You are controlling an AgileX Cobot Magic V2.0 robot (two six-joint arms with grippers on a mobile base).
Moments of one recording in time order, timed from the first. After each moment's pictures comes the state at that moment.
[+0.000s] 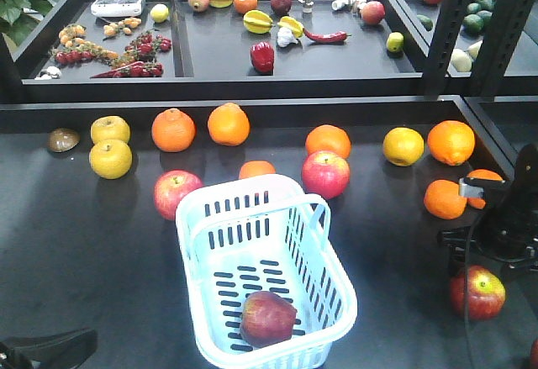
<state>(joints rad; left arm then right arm) -0.35 0.62 -0.18 -1.19 0.30 1.01 -0.15 2.06 -1.21 0.01 0.79 -0.07</state>
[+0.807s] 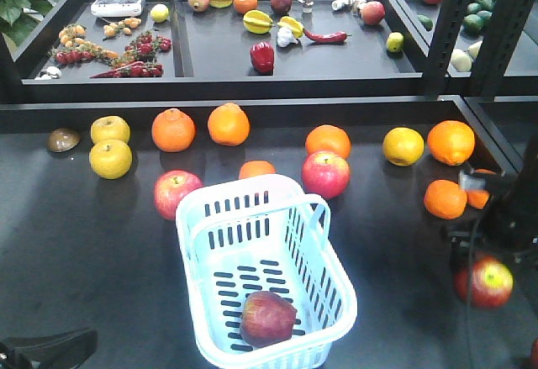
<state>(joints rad) -0.35 0.62 -0.18 -1.19 0.30 1.01 -0.15 1.96 -1.22 0.07 0.89 -0.18</state>
